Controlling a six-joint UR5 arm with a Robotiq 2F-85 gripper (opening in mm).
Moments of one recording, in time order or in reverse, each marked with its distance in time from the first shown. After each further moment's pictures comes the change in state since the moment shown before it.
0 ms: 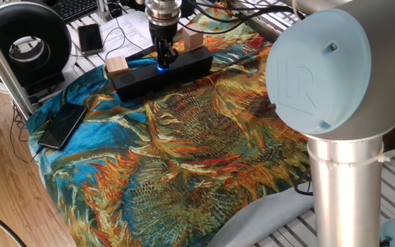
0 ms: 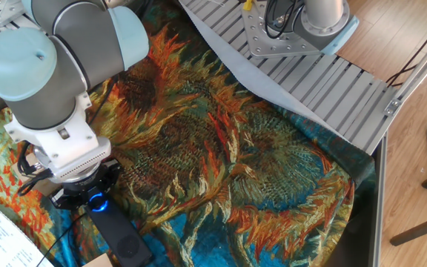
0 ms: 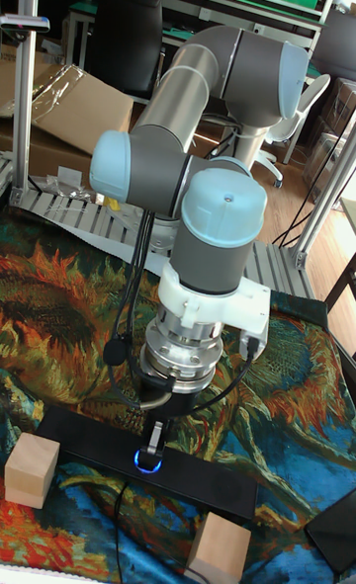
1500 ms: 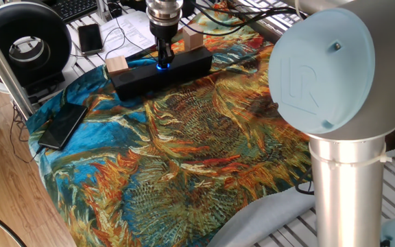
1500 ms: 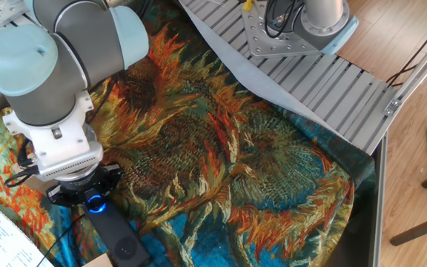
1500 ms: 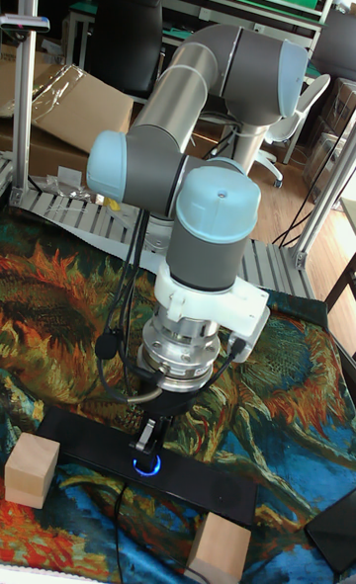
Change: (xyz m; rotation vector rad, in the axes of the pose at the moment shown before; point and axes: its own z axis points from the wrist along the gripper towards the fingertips) arm 0.002 -0.005 -0.001 0.026 -0.013 0.201
